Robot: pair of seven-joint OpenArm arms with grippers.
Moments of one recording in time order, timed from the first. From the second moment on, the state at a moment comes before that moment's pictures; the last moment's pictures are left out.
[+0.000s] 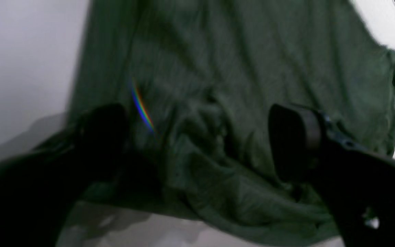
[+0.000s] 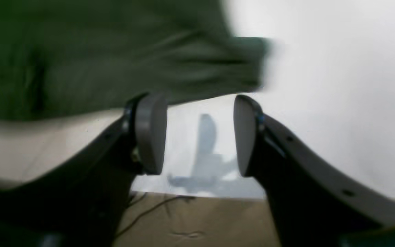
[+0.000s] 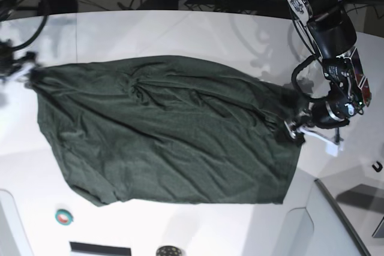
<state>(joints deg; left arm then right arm) -13.7 -11.9 -34.0 62.0 -29.3 -25.6 54.8 -11.0 6.0 37.9 98.8 28.3 32.2 -70.9</state>
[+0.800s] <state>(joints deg) 18.4 -20.1 -52.7 81.6 -29.2 -25.8 54.4 -17.2 6.1 -36.8 89.9 -31.0 -2.5 -37.2</state>
